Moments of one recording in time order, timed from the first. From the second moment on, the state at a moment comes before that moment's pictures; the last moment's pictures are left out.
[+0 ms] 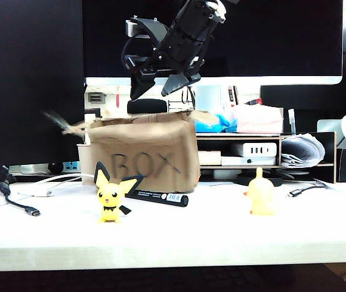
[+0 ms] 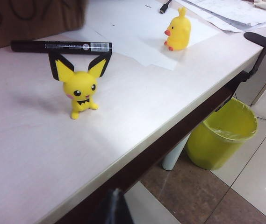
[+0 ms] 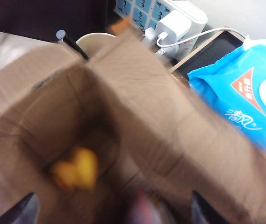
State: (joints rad) left arm -0.64 0.30 0.01 -0.04 0.13 -0.06; right arm 0.61 1.97 1.73 -0.27 -0.03 -0.25
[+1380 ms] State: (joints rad) left arm -0.53 0.30 0.01 -0.04 0.14 -0.06; right arm 0.62 1.49 1.48 -0.64 -0.02 -0.14
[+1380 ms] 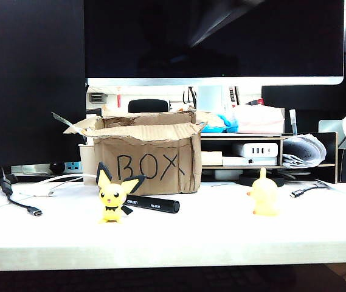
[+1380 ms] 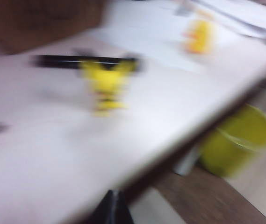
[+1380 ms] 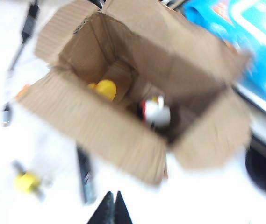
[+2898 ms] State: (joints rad) left arm -0.06 0.00 0.01 -0.03 0.14 -0.06; right arm 1.16 0.79 0.74 -0.30 0.61 0.18
